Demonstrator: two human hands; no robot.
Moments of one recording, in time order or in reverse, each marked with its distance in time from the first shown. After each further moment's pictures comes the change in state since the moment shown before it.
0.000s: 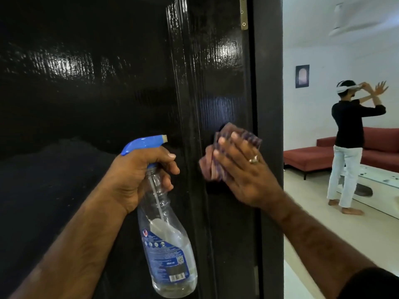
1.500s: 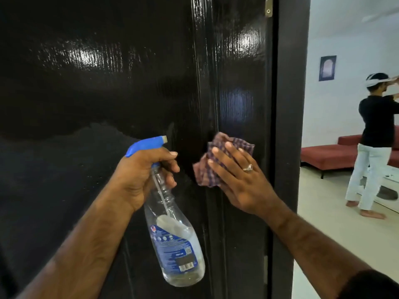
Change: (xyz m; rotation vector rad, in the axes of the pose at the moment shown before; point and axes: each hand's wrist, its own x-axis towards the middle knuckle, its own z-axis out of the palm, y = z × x) left_hand -0.022 -0.017 -0.024 -0.069 0.146 -0.050; right_hand -0.004 -0.053 0.019 0.044 -0.058 -0.041
